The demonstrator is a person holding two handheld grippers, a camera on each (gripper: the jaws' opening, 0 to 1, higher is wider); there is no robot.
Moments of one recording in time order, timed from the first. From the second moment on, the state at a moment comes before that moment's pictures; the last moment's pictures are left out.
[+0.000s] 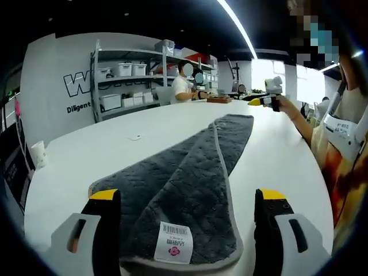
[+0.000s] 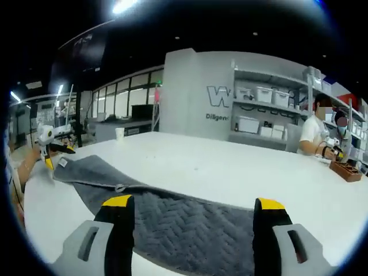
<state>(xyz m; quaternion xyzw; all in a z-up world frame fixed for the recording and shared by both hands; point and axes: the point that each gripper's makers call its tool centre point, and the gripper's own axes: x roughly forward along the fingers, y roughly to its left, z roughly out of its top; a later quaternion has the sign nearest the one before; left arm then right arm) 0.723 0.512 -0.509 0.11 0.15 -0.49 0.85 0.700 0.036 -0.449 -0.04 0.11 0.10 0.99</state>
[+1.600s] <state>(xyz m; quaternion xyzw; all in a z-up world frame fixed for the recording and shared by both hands) 0.726 0.516 -0.512 0.09 0.15 -0.48 0.86 0.760 -0.090 -0.547 -0.05 0.26 0.00 0.96</state>
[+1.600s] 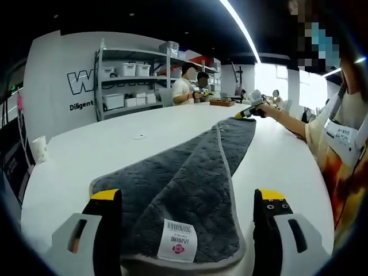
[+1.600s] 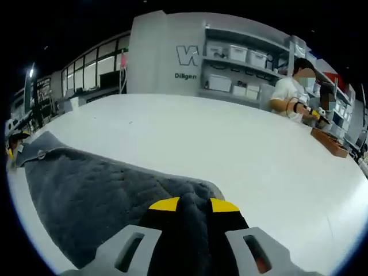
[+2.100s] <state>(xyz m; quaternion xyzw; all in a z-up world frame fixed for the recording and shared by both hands) 0.728 0.519 -0.510 0.08 0.15 -0.48 0.86 0.753 -0.078 -0.529 -0.08 0.25 0.03 0.96</state>
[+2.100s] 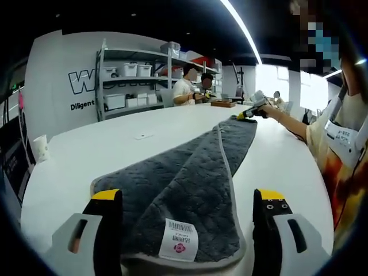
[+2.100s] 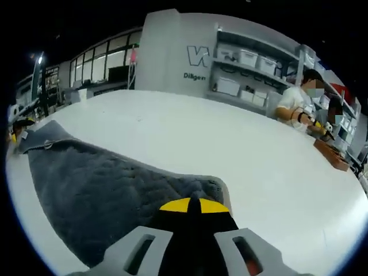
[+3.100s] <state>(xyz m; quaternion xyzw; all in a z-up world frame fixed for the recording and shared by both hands) 0.725 0.515 -0.505 0.06 0.14 -0.49 0.86 0.702 0.006 -0.537 -0.15 0.27 0.17 0.94</state>
